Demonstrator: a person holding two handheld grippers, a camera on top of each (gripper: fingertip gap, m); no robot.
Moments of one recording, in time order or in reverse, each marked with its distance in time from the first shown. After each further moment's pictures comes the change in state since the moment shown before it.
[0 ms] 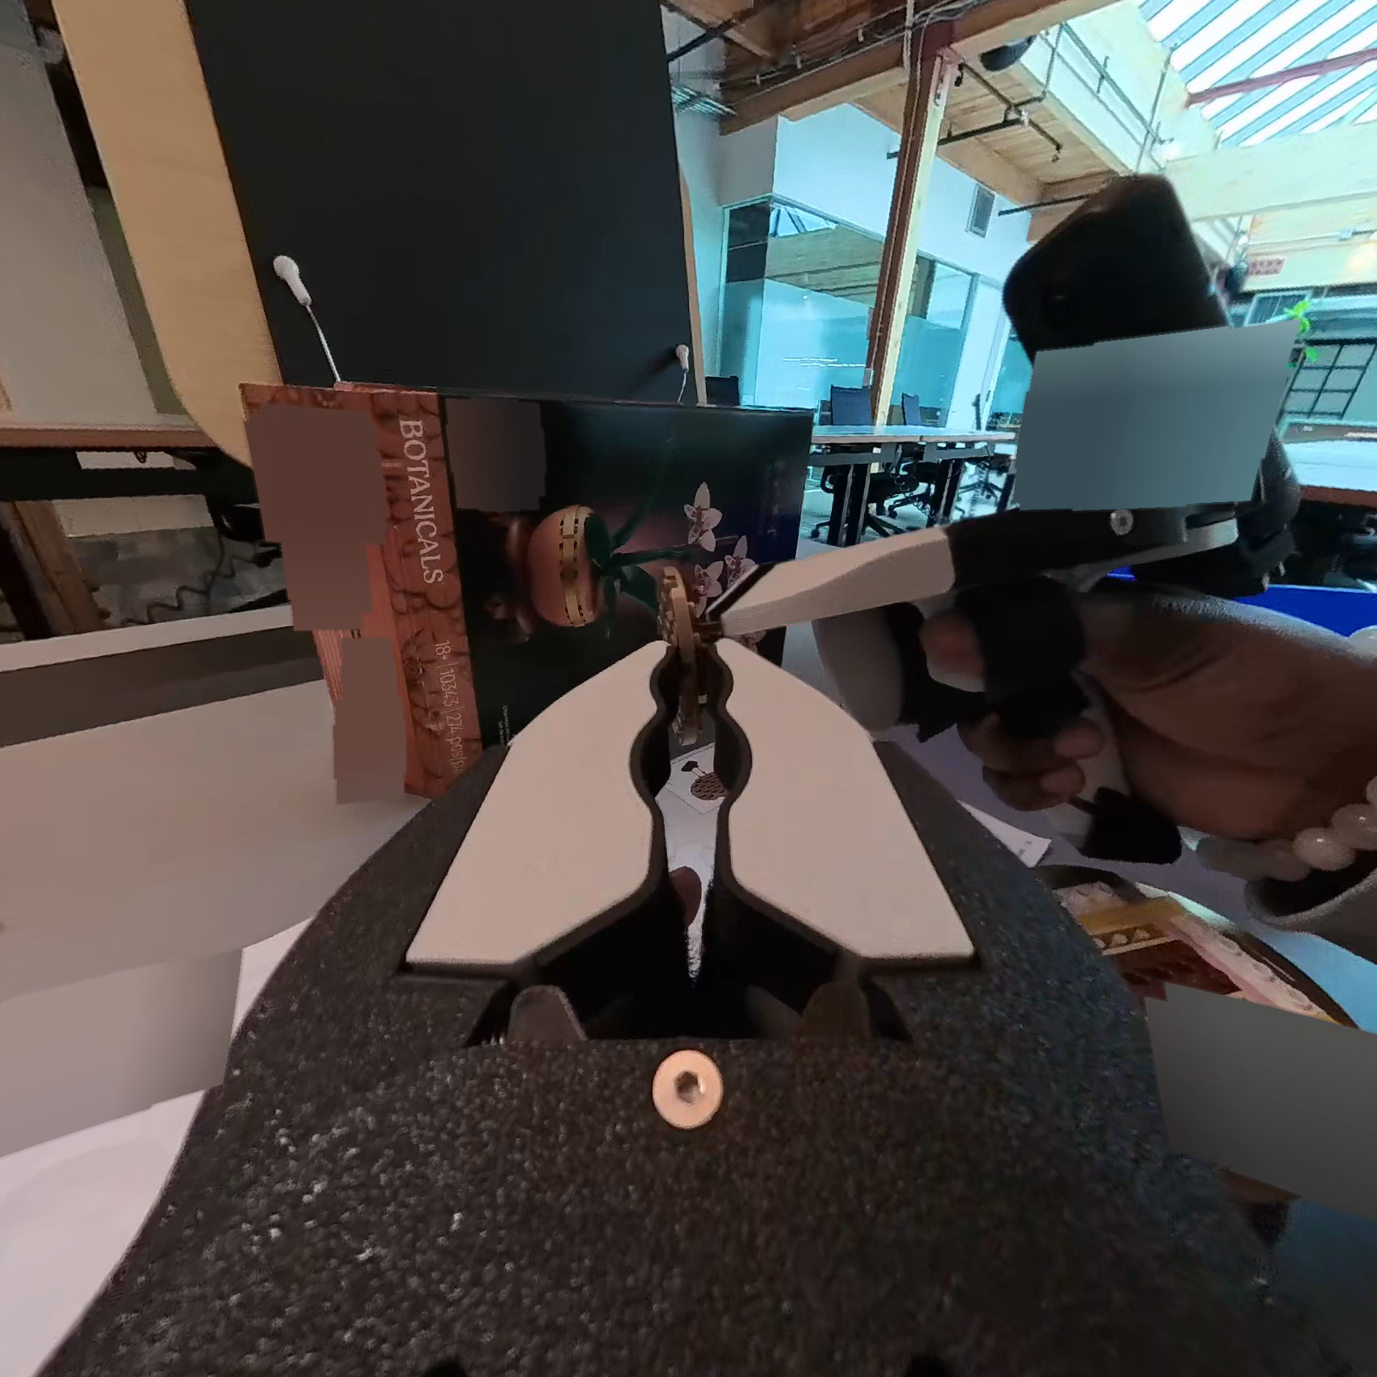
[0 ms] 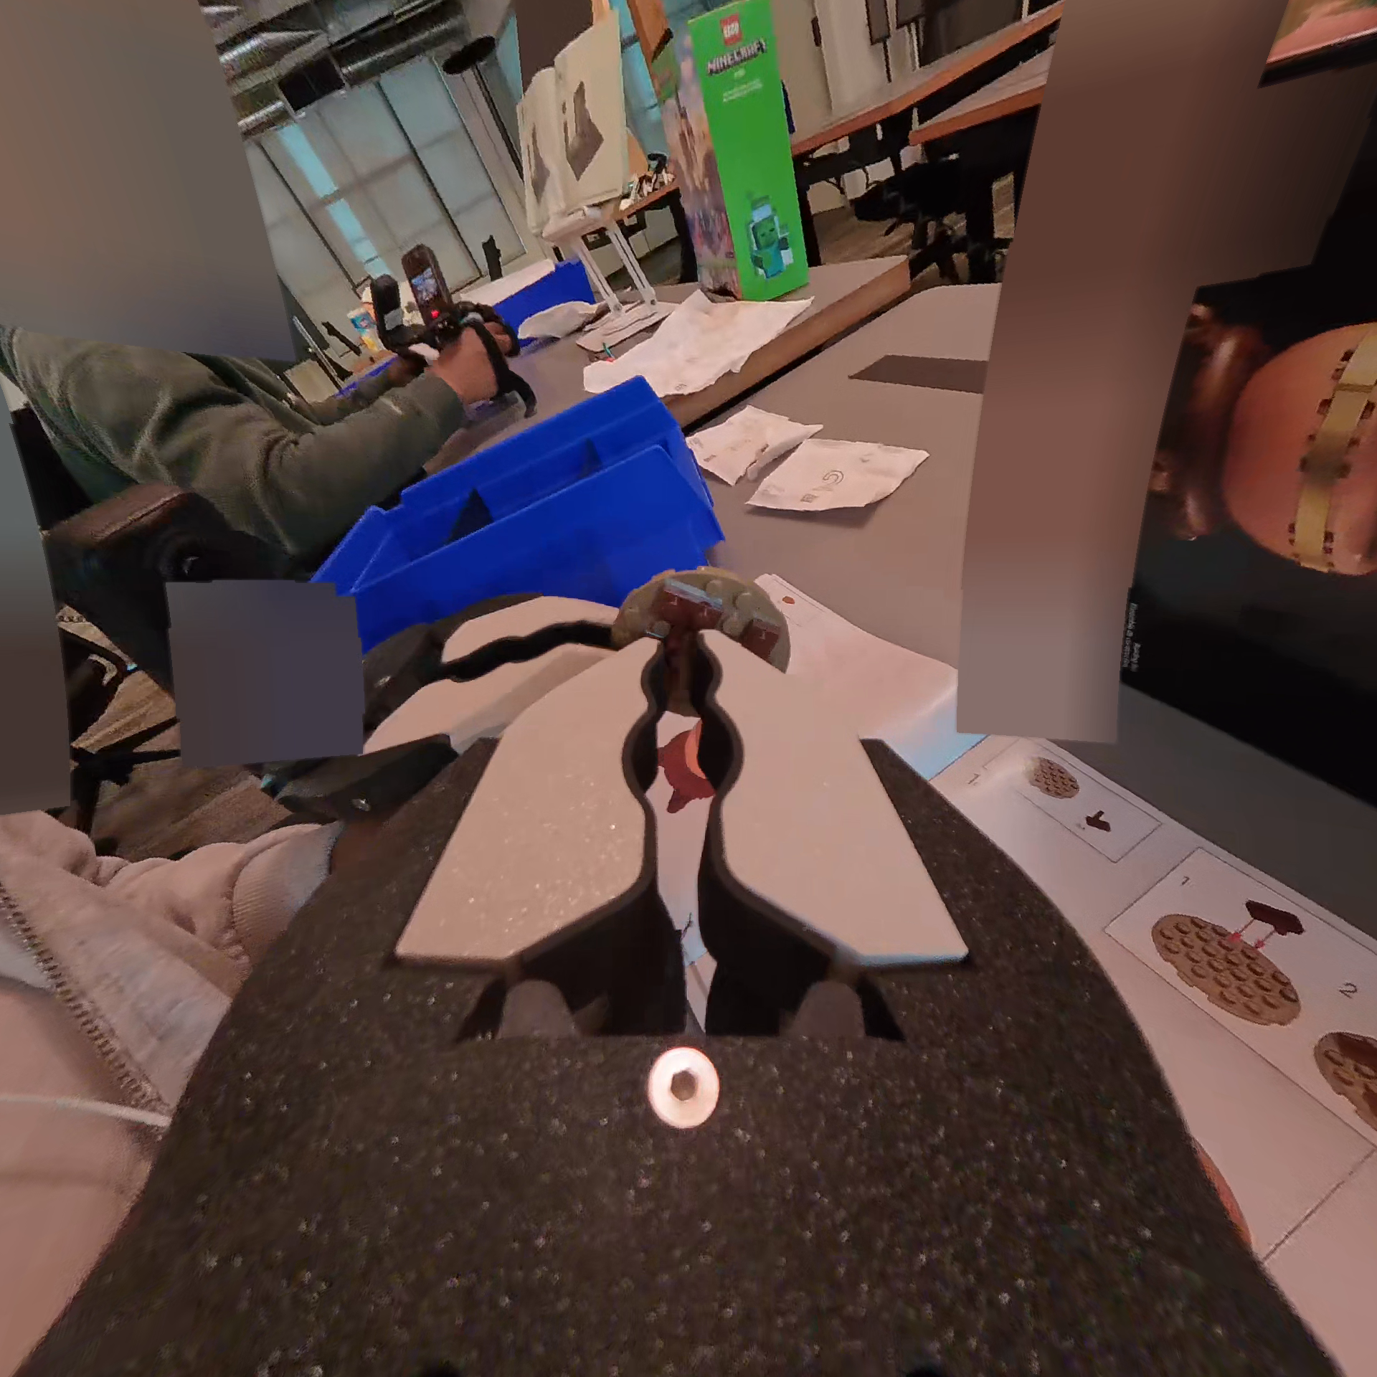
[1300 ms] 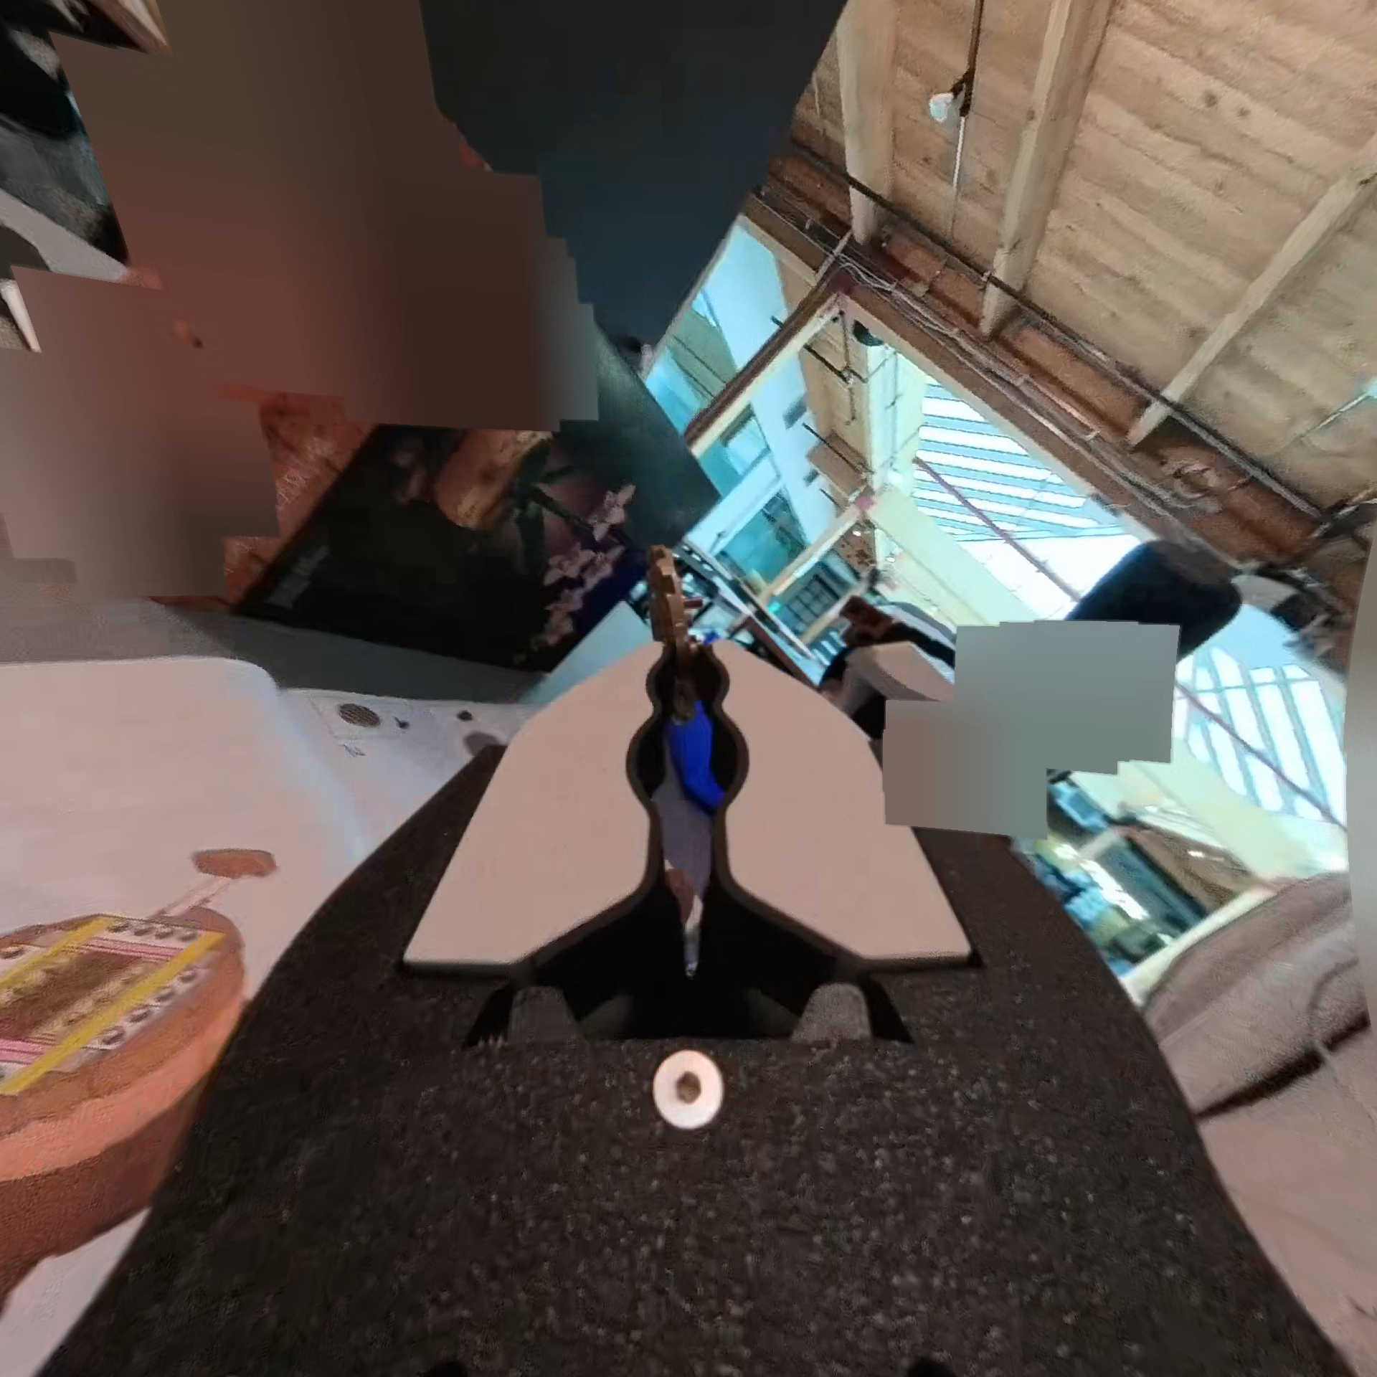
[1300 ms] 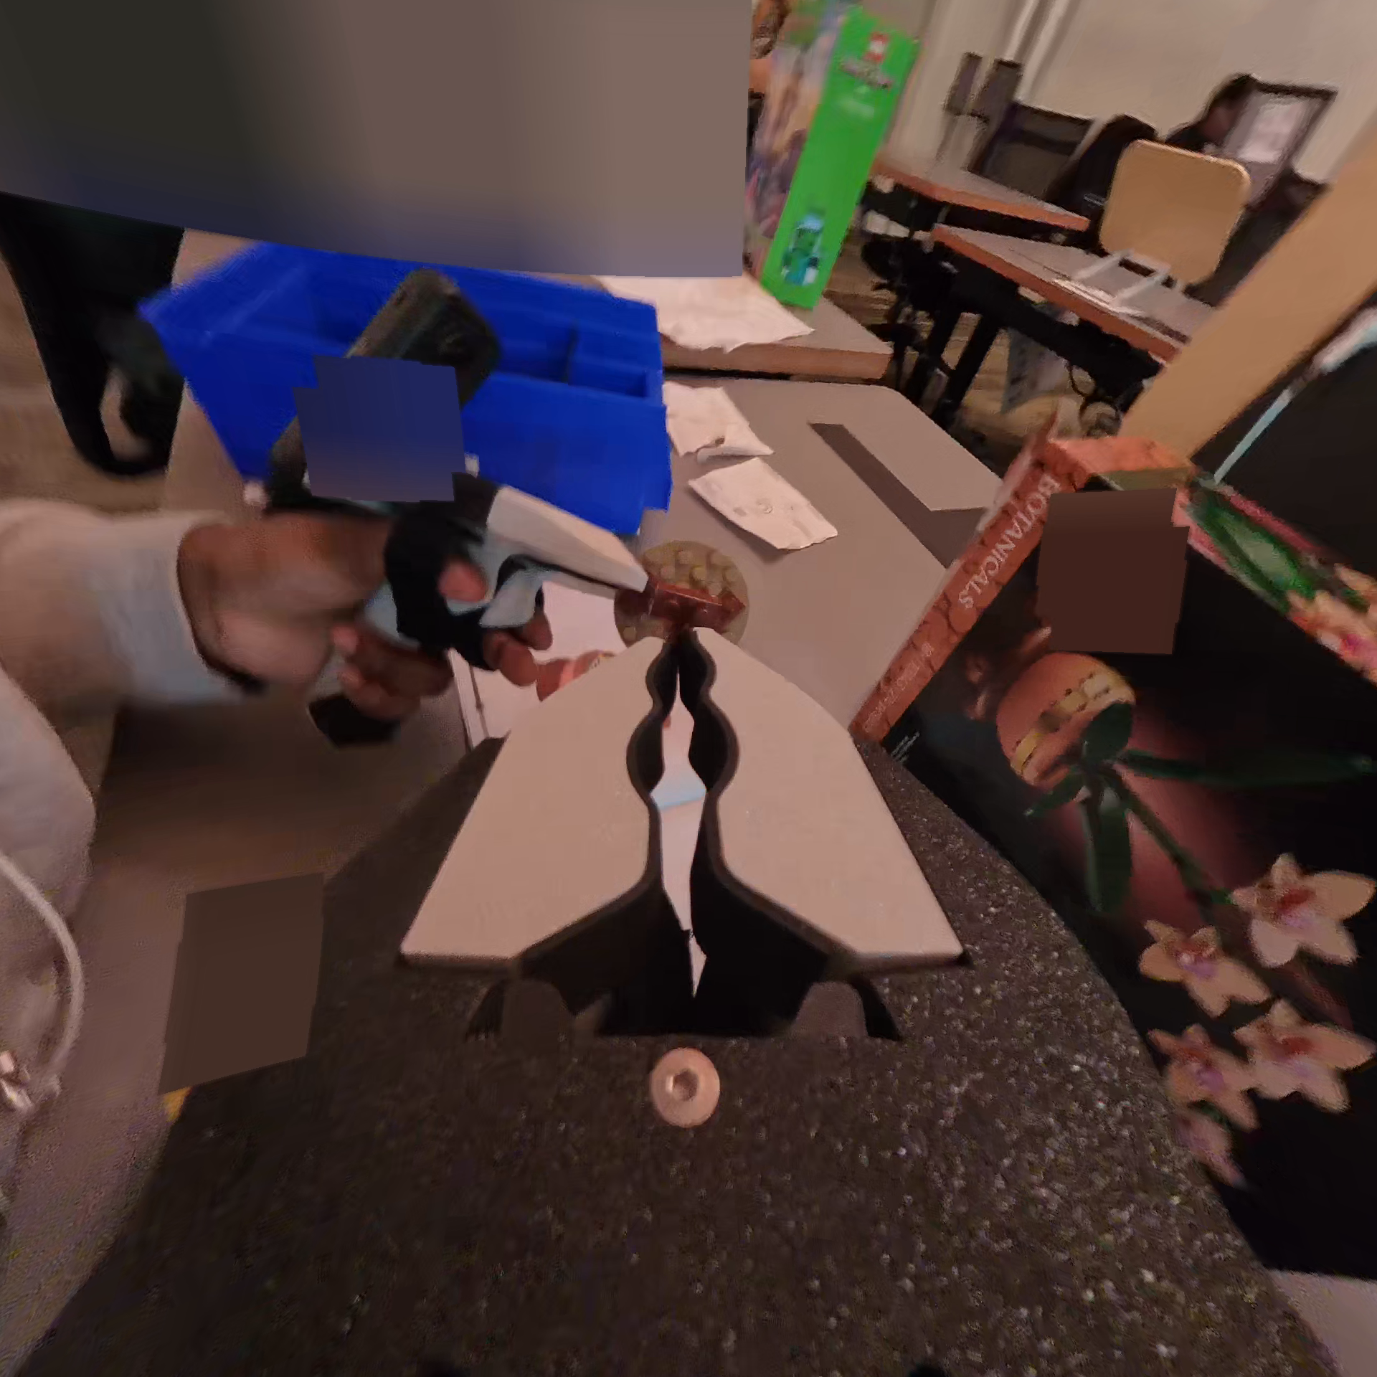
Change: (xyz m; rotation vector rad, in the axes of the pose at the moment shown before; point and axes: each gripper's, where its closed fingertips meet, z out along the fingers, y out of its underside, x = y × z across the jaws) left arm -0.016 -0.006 -0.011 0.016 0.201 -0.815; right arm -0.015 -0.019 -0.034 -0.114 0.046 -0.603
